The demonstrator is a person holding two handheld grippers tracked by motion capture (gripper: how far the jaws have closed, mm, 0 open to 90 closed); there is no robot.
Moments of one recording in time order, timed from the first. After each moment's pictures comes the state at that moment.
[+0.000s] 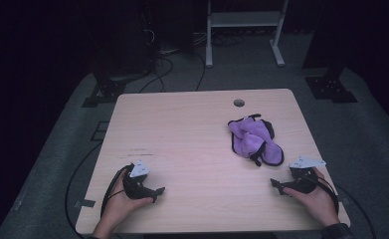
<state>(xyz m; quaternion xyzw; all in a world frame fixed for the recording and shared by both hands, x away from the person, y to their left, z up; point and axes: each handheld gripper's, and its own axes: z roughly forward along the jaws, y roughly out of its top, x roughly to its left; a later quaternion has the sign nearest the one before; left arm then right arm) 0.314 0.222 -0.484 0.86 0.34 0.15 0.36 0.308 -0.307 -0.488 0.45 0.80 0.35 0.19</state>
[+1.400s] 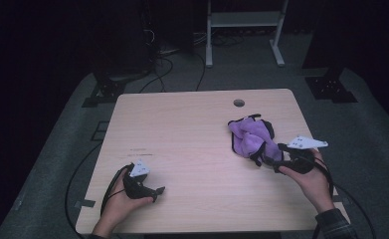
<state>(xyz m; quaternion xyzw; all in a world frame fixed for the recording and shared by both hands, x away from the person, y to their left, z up) 0.315 0.222 -0.484 0.86 0.34 0.15 0.35 0.339 -0.286 -0.428 0.40 0.78 0.43 0.21</state>
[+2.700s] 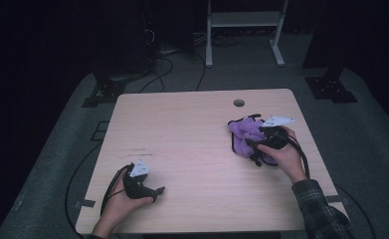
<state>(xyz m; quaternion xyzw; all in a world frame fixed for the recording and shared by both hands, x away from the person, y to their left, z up) 0.315 0.222 -0.484 0.86 0.34 0.15 0.35 0.422 -0.242 -0.439 0.39 0.80 0.40 0.21</state>
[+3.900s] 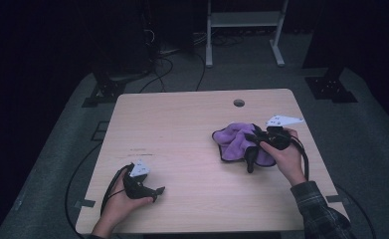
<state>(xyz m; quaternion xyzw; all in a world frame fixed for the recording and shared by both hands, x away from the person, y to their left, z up) 0.315 0.222 -0.484 0.85 0.34 0.15 0.36 0.390 -0.233 -0.401 0.36 0.78 0.48 0.16</state>
